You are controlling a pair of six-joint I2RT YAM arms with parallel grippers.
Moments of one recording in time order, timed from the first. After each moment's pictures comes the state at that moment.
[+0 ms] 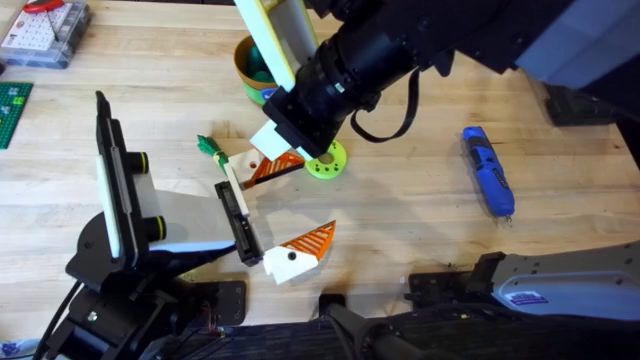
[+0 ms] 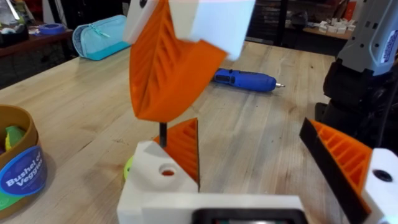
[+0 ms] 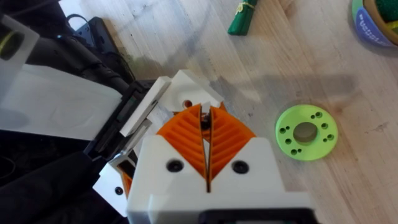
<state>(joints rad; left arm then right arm) -0.49 0.00 0.01 -0.05 0.68 -0.02 0.88 1.57 1.59 -1.09 -0.32 -0.04</state>
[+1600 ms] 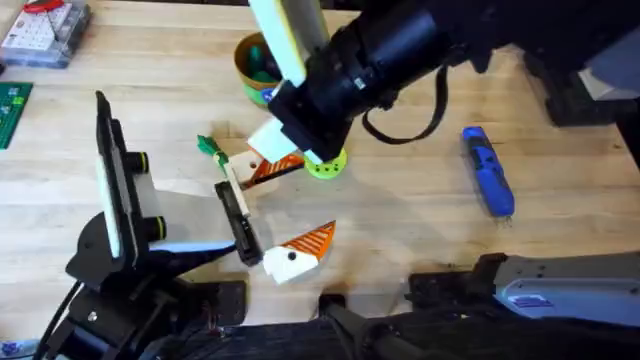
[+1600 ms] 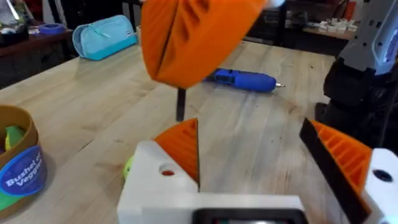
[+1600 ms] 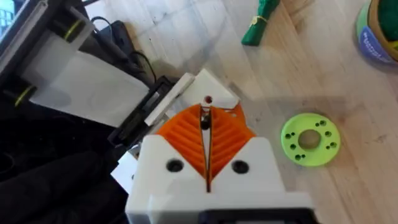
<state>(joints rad) -0.49 0.00 0.01 -0.05 0.68 -0.02 0.89 1.52 1.61 -1.10 -0.35 -0.06</state>
